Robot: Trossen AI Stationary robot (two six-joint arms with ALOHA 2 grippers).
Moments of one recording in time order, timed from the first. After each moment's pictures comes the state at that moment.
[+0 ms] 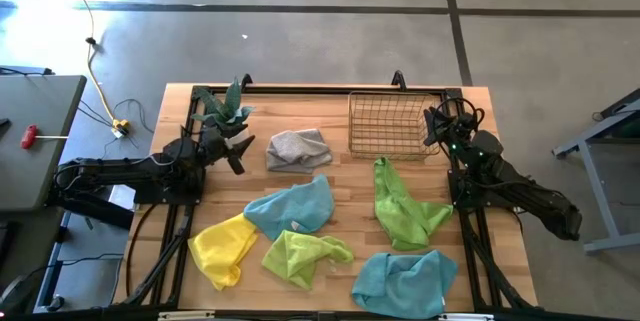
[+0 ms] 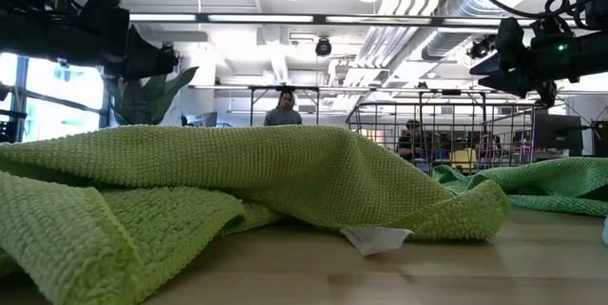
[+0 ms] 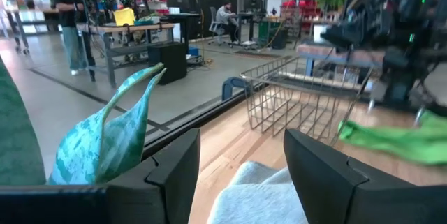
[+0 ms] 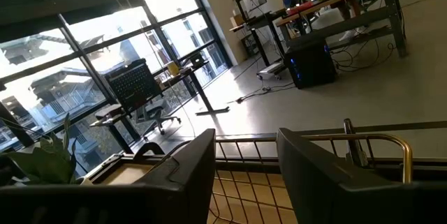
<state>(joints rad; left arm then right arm) 0.29 0.29 0.01 0.26 -0.43 -0.06 -0.58 0.01 0.01 0.06 0.37 0.42</state>
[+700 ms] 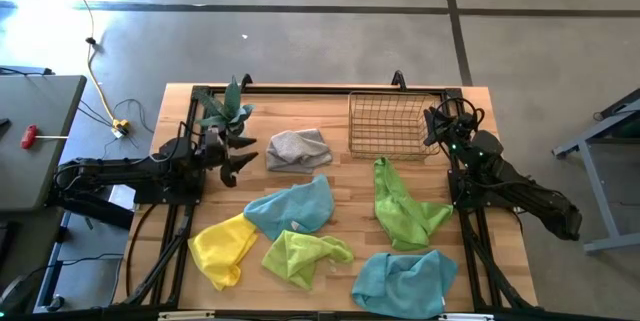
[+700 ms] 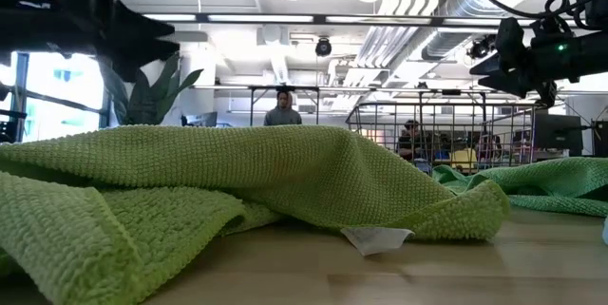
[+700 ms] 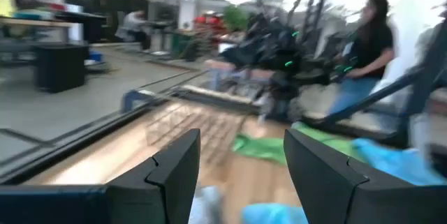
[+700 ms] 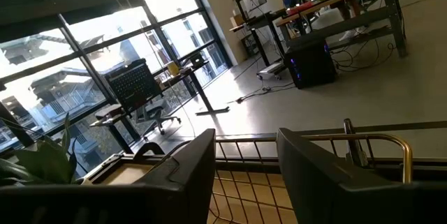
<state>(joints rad) 0.29 0.29 0.01 0.35 -0.07 -0.18 -0.58 0.01 0.01 0.06 0.37 0.42</state>
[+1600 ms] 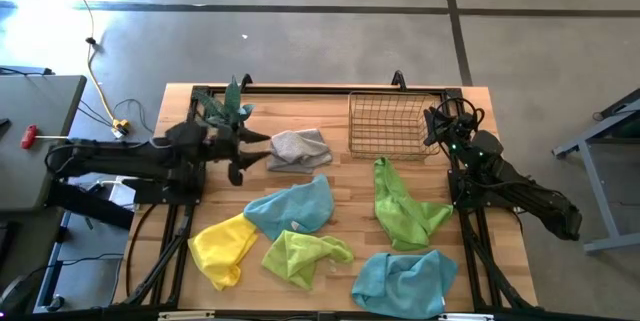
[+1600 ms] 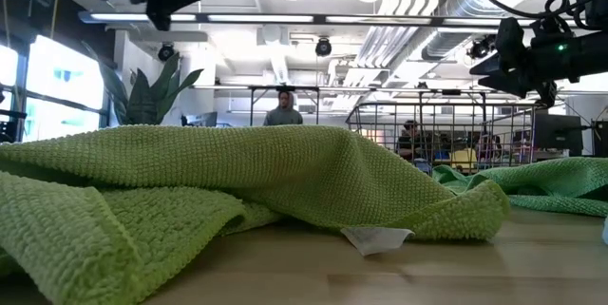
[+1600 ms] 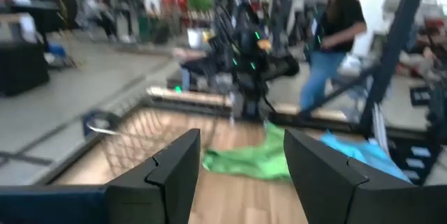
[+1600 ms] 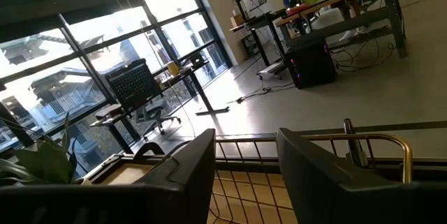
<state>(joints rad) 0.21 0.67 0.41 0.23 -0.01 -0.09 -0.58 0.01 0.01 0.06 0.37 0.42</state>
